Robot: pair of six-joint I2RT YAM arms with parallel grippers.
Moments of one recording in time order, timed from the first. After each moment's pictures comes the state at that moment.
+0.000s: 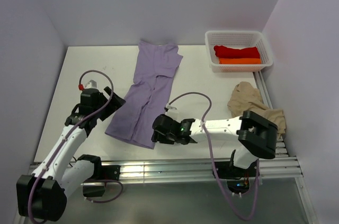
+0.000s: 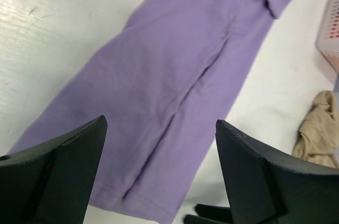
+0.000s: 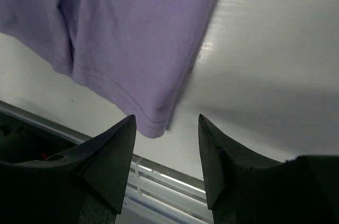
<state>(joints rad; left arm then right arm) -0.18 0.93 0.60 -0.35 0.06 -0.81 1.18 1.54 0.84 -0.26 0.23 1.22</state>
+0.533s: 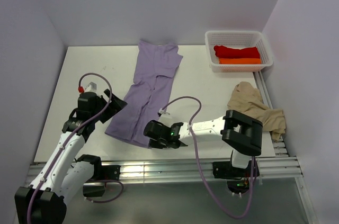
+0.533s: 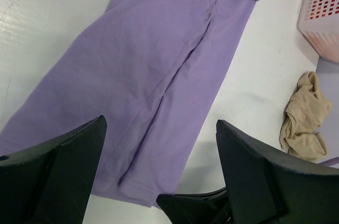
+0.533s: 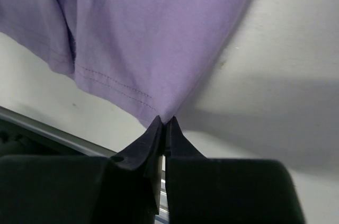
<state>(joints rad) -0.18 0.81 0.57 -0.38 0.13 -0.81 1.26 1.72 0.93 -0.23 0.25 1.32</state>
